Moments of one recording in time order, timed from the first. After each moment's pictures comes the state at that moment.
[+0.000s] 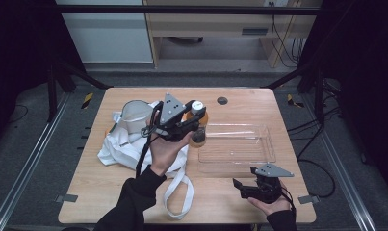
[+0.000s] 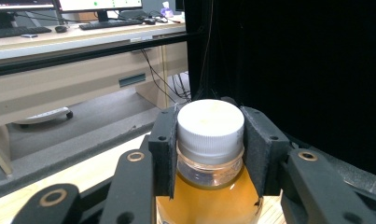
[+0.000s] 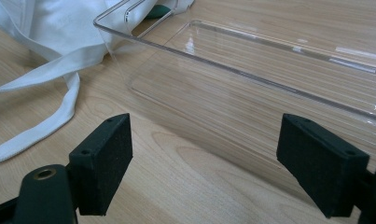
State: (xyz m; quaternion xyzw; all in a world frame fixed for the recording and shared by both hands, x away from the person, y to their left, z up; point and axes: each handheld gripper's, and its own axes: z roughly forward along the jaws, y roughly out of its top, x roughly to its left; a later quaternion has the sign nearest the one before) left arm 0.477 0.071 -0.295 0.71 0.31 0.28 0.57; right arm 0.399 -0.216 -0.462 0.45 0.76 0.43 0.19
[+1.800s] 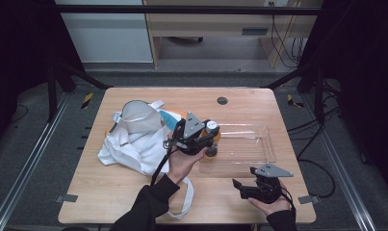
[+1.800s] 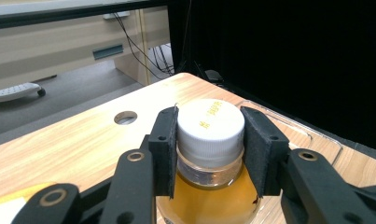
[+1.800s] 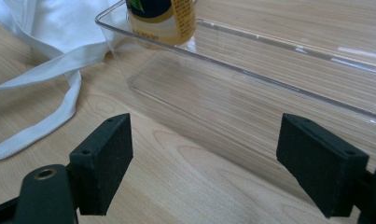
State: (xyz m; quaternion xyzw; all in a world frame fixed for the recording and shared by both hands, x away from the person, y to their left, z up) left arm 0.487 0.035 -0.366 0.75 0.30 0.23 0.54; right arm 0.400 -0.216 -0.463 0.44 0.76 0.43 0.19
